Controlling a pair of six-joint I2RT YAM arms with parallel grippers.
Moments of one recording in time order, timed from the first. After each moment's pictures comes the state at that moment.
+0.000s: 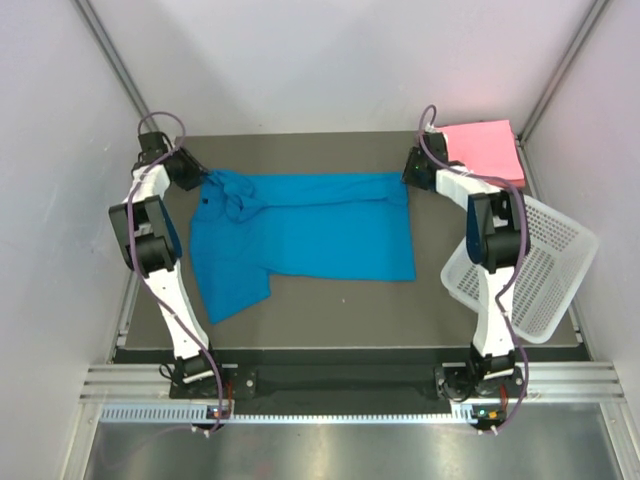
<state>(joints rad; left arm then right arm) 0.30 2.31 1.90 -0.37 0.37 -0.53 0.18 2.22 1.66 -0.18 0.04 0.44</state>
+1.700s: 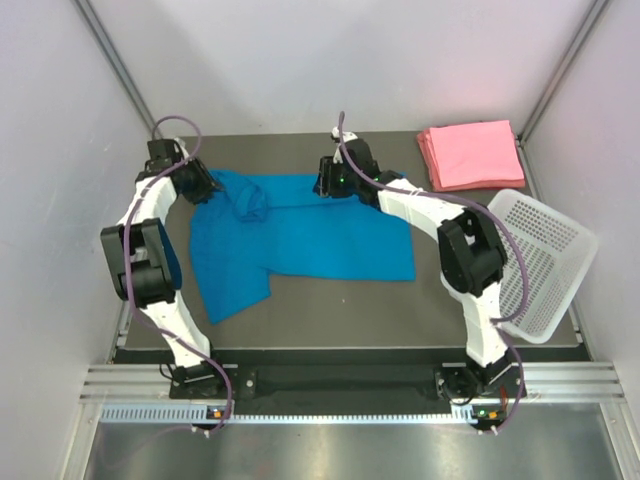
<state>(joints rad) 0.19 1.88 1.48 -0.44 0.33 -0.43 0.61 2.07 1.65 -0.14 -0.10 0.43</state>
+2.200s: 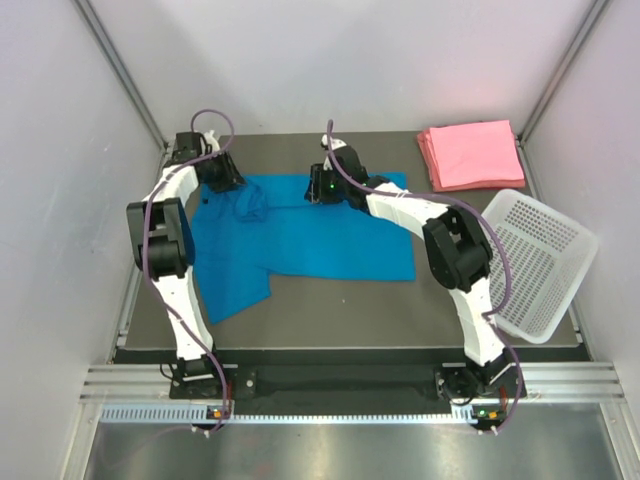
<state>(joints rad) 0.13 2.14 1.70 -0.40 0.45 -0.25 0.64 2.18 1.72 -0.12 -0.10 0.46</state>
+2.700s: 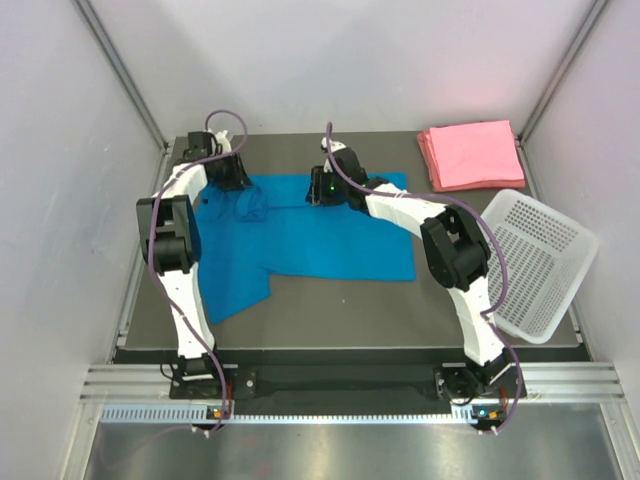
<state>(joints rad) 0.09 2.24 1.78 -0.41 0.44 -0.15 0.63 2.20 1.72 -0.12 -0.10 0.44</state>
